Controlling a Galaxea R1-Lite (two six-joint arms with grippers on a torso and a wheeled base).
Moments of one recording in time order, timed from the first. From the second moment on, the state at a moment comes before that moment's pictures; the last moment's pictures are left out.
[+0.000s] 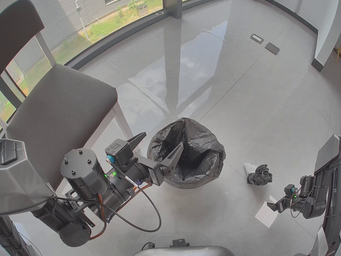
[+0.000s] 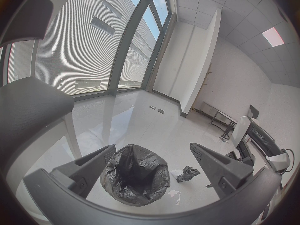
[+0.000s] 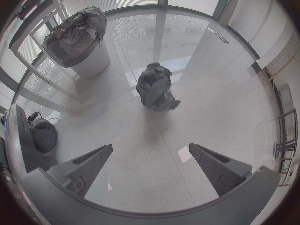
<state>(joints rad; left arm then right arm) -0.73 1.90 -0.46 -1.55 0.12 -0.06 -0.28 2.57 -0.26 -1.55 0.27 -0.52</state>
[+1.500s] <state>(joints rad) -0.72 1.95 -0.47 -1.55 0.12 -0.06 -0.11 2.53 -0.94 -0.87 0.22 -0.43</state>
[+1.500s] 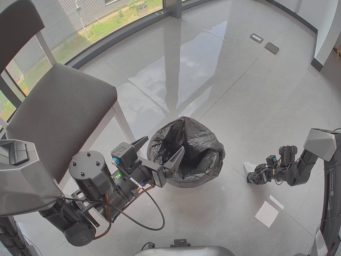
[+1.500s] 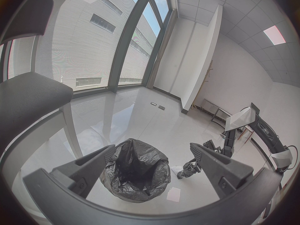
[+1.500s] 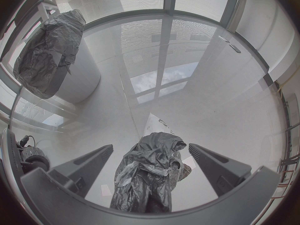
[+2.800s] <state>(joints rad) -0.72 1.92 -0.45 -1.55 0.13 -0.08 0.13 1.85 -0.80 -0.65 0.20 -0.47</state>
